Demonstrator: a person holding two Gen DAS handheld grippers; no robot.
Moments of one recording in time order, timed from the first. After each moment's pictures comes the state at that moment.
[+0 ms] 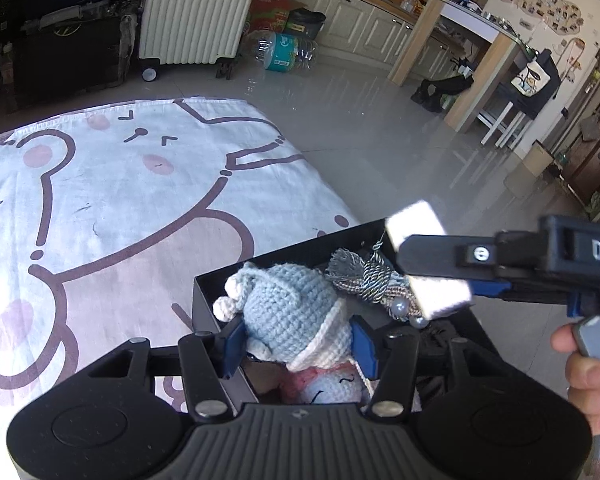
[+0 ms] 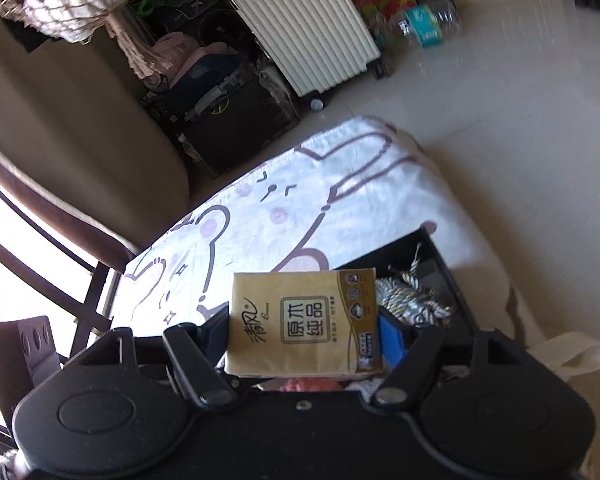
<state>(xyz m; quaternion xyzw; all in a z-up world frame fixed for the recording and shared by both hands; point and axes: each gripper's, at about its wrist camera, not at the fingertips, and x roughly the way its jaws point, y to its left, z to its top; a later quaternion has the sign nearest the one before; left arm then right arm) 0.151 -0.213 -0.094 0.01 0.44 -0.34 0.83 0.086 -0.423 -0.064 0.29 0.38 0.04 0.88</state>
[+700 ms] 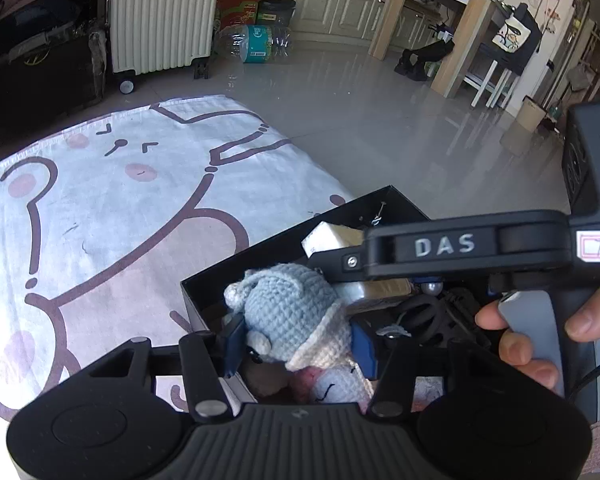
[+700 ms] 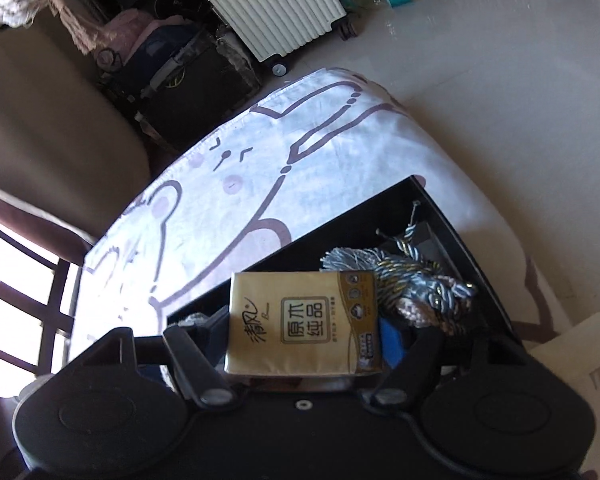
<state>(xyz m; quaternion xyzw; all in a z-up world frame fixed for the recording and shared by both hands) 0.148 -0.229 -0.103 0.08 0.43 -0.35 0.82 0.123 -0.411 -0.116 0.28 0.42 -0.01 0.86</state>
